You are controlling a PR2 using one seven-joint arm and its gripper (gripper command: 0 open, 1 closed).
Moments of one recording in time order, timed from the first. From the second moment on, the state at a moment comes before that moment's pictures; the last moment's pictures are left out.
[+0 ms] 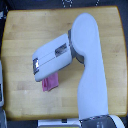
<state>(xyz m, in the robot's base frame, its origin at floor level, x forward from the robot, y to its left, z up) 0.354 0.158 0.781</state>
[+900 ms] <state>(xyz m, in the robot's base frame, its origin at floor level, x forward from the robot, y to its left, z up) 0.357 0.162 0.777</state>
